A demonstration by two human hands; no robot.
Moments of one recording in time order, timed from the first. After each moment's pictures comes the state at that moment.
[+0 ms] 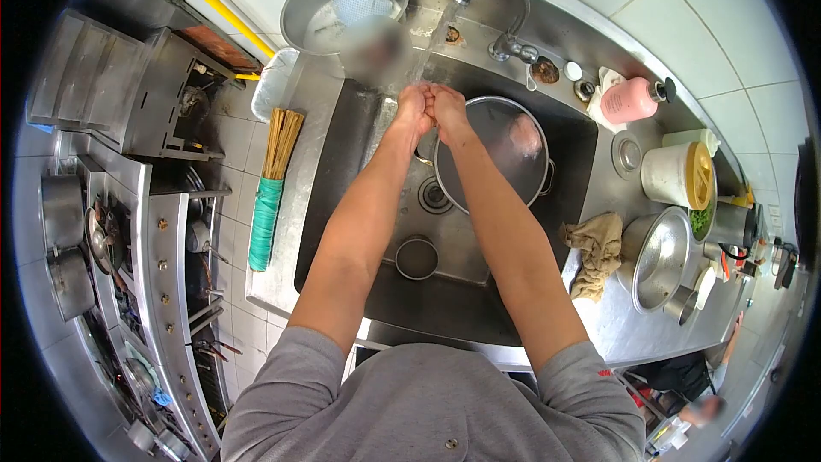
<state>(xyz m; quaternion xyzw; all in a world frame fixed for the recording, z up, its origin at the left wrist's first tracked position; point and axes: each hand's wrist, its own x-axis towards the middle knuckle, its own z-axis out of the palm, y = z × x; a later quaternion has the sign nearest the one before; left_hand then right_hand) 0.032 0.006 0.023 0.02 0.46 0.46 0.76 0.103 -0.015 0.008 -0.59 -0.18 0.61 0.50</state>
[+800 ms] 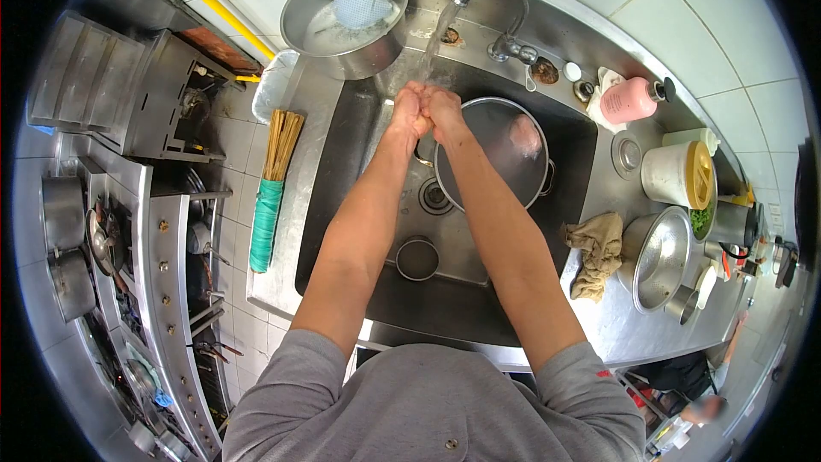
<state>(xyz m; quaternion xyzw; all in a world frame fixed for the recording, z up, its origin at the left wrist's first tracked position) 0.021 0.011 -0.004 -0.02 0.33 0.49 0.80 0.091 -0.013 0.016 -0.59 -0.14 0.61 0.52</state>
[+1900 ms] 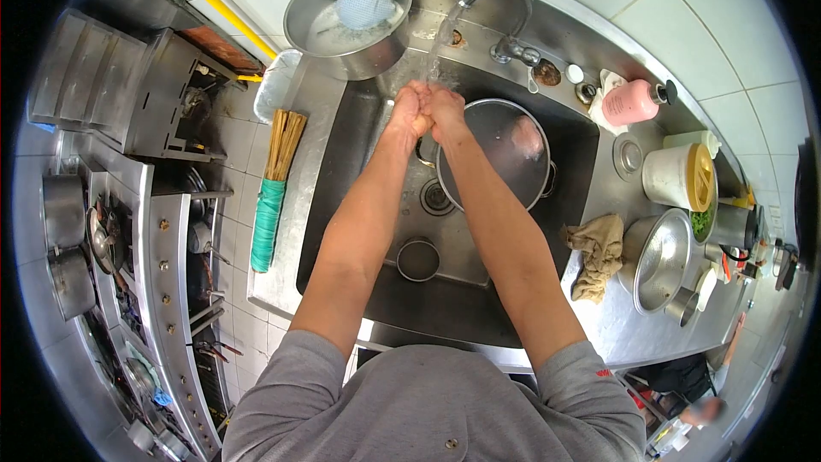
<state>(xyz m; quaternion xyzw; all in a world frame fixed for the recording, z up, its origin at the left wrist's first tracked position) 0.005 0.016 -0.013 0.03 0.28 0.46 0.84 0.085 -0.009 0.013 -0.57 -0.10 0.59 0.56</state>
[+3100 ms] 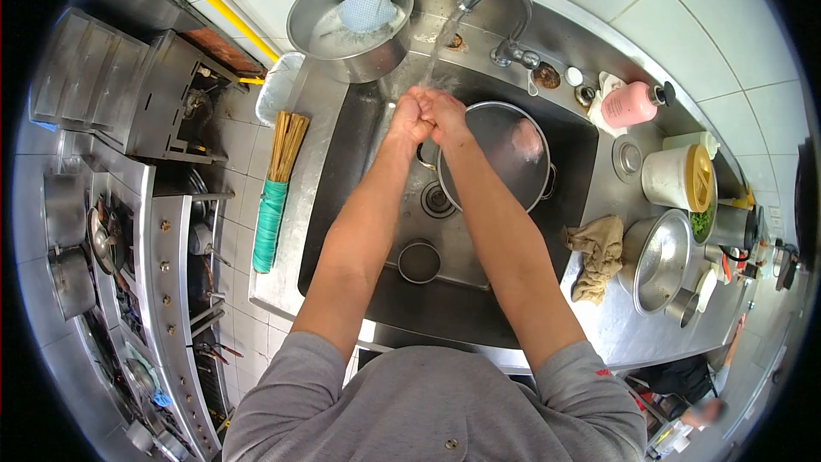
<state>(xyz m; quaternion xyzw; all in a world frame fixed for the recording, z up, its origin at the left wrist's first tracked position) 0.004 0.008 -0.015 0.05 0.27 0.46 0.84 0.089 -0.008 -0.003 -0.54 -0.07 0.62 0.56</state>
